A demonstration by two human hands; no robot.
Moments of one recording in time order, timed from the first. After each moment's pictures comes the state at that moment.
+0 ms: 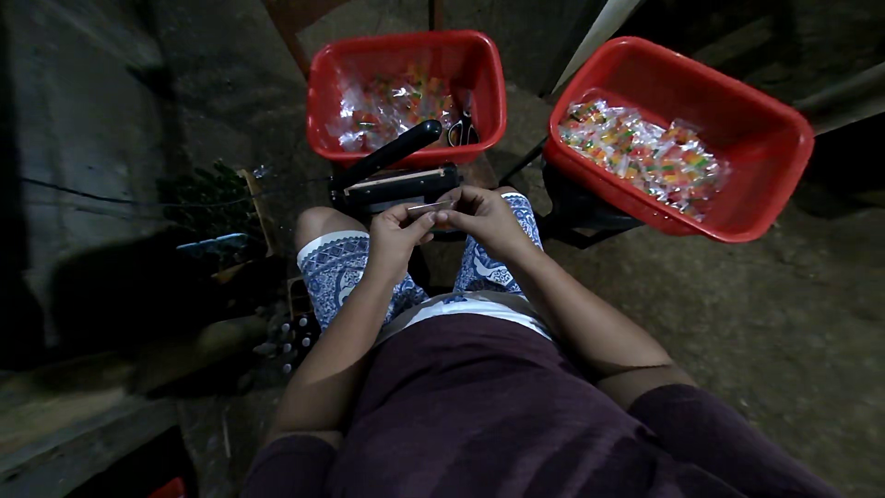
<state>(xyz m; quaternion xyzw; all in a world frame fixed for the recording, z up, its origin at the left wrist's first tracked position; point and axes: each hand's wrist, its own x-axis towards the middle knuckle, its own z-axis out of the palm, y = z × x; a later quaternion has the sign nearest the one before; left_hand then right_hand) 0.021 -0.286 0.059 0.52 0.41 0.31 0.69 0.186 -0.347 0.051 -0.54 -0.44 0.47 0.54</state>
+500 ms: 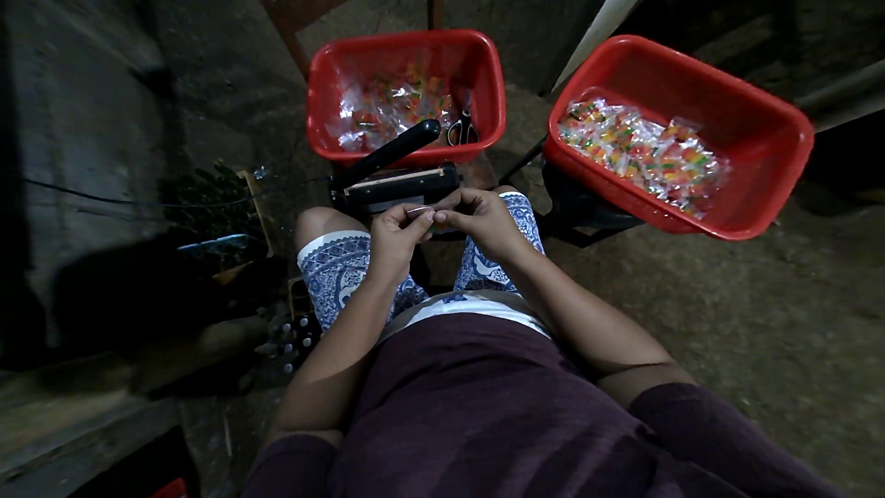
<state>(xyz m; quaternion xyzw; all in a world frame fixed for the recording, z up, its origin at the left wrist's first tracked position) 0.023 -0.290 0.053 0.50 0.40 0.34 0.68 0.181 -0.349 0.049 -0.54 -0.42 0.47 0.56</state>
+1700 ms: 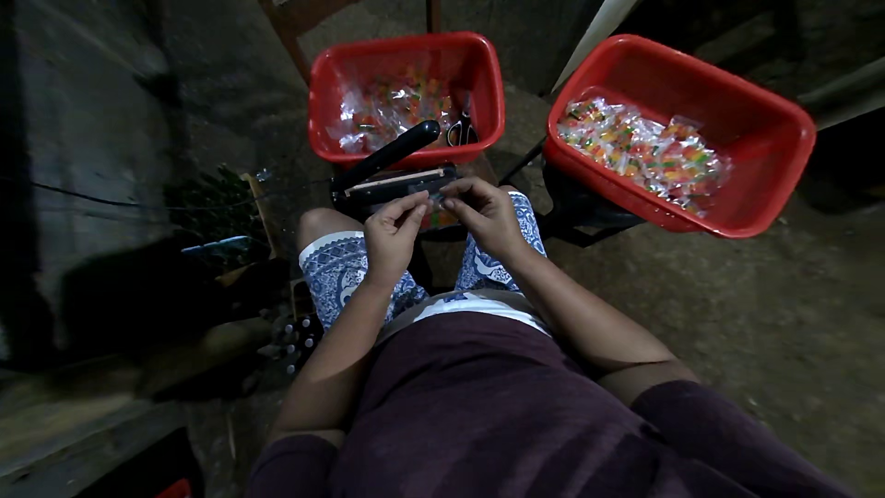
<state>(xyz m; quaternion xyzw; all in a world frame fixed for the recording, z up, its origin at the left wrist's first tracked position) 0.017 -0.283 0.049 0.69 0.33 0.40 0.51 0.183 -0.348 0.045 -0.53 -0.53 0.31 0.59</state>
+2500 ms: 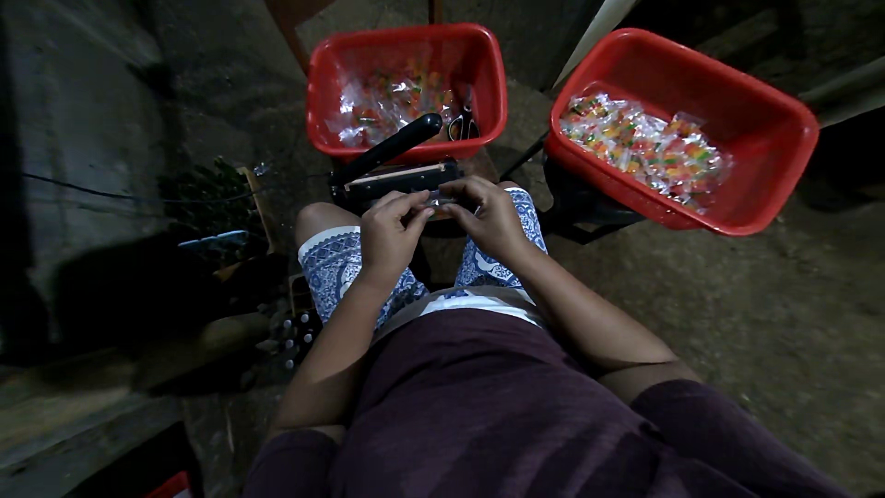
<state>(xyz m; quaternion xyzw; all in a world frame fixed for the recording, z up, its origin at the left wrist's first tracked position) 0.010 -0.281 0.060 0.82 0.33 0.35 0.32 0.178 -0.354 0.058 -0.62 -0.59 0.21 0.47</state>
